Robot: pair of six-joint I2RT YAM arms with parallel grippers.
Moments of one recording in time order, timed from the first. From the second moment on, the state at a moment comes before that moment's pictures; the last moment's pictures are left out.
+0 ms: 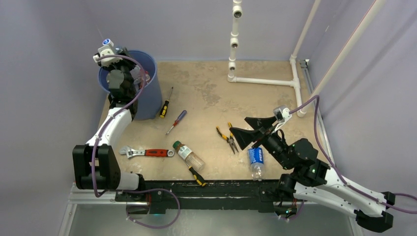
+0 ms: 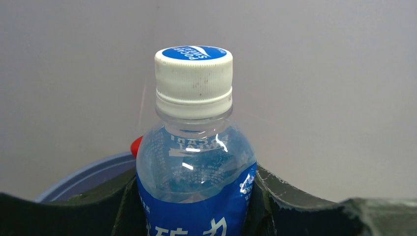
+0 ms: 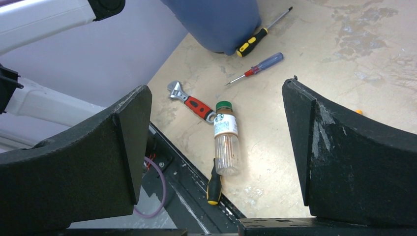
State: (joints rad) left arm -0.01 1.39 0.98 0.72 -0.43 -0.16; right arm 1.09 0.47 0.61 0.04 0.38 0.42
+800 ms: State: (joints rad) left arm -0.02 1.57 1.01 0.77 -0.31 -0.14; right arm 1.09 0.47 0.61 -0.01 0.41 0.42
